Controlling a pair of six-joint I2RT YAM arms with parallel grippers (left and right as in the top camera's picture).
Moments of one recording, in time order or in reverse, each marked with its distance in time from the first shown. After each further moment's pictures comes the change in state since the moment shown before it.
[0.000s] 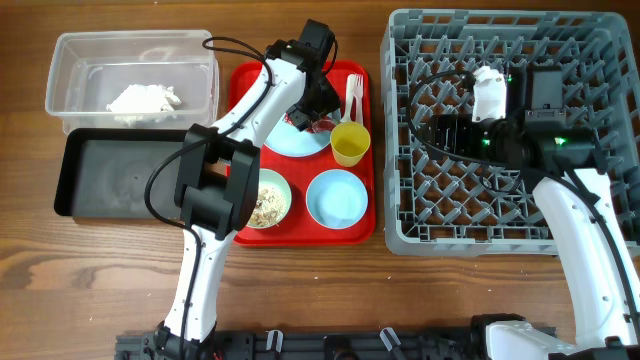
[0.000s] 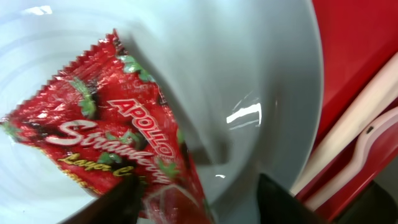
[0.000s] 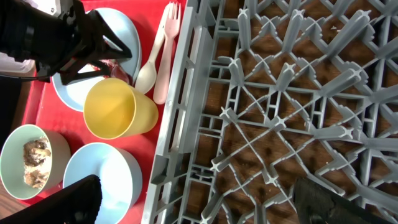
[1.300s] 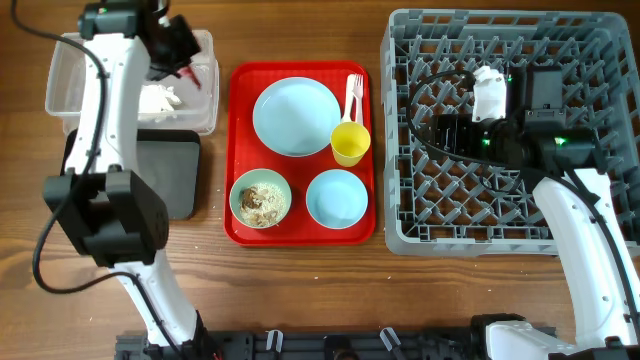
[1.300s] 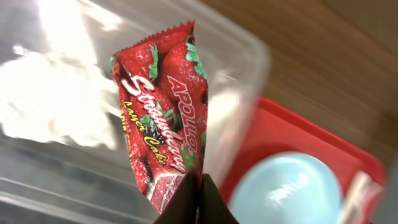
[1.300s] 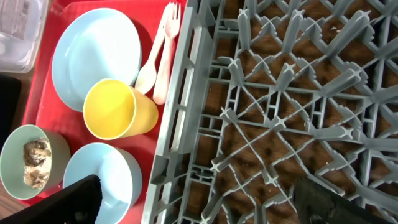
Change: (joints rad) left arm 0.486 -0.305 0.006 -0.078 -0.084 0.513; right arm 0.000 0.000 0.000 0.001 0.000 0.000
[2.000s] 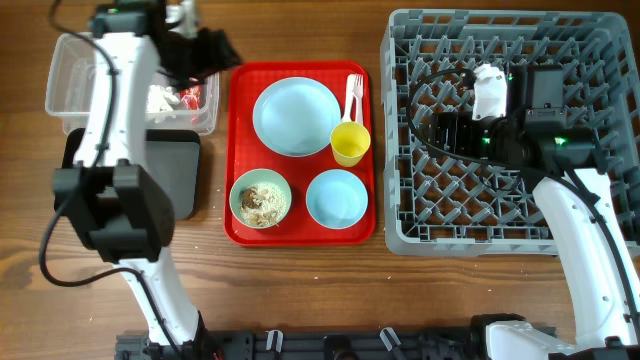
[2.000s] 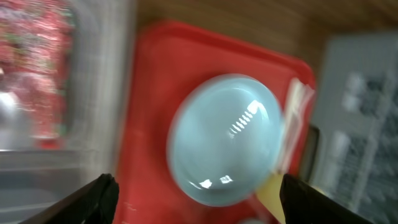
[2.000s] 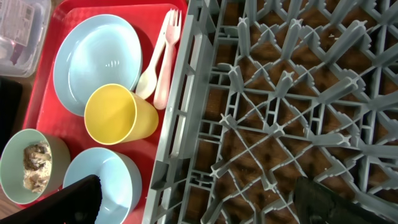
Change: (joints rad) left arm -0.062 0.004 -0.003 -0.101 0.358 0.178; right arm 0.000 0.000 0.000 0.019 0.000 0.000
